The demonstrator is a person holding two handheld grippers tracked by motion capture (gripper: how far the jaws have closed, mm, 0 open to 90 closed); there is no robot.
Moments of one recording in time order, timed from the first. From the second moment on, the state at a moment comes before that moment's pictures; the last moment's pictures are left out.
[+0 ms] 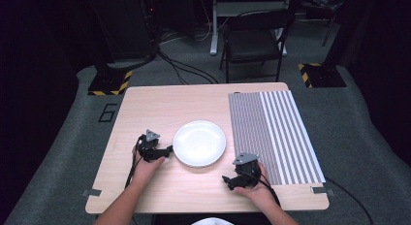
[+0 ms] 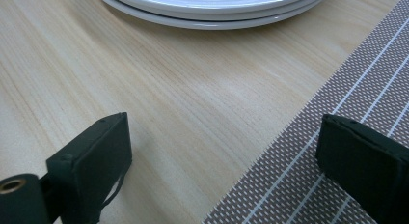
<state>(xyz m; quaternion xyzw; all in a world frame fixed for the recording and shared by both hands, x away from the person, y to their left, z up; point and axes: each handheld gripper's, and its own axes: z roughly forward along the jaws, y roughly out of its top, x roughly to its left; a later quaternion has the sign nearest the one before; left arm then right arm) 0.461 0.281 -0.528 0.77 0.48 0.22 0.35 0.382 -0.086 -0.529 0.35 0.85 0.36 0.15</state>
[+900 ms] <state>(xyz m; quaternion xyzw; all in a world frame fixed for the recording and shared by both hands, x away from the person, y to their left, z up) 0.460 0.282 -0.528 0.77 0.49 0.22 0.36 0.381 -0.083 -0.528 0.37 0.84 0.37 0.17</state>
